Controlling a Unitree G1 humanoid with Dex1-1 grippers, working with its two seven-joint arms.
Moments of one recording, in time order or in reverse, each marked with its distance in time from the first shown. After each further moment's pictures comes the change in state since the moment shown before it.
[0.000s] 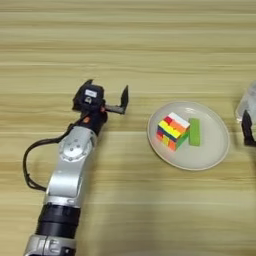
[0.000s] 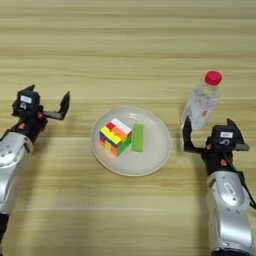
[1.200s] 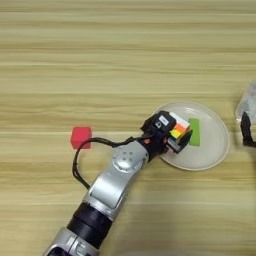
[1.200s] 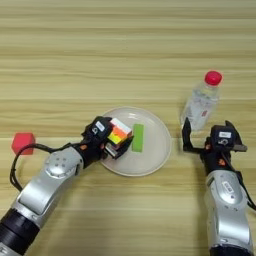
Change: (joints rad) left arm -0.053 -0.064 -0.428 0.075 0.070 0.192 -0.174; right arm -0.042 0.003 -0.007 0.079 0.004 0.000 -0.009
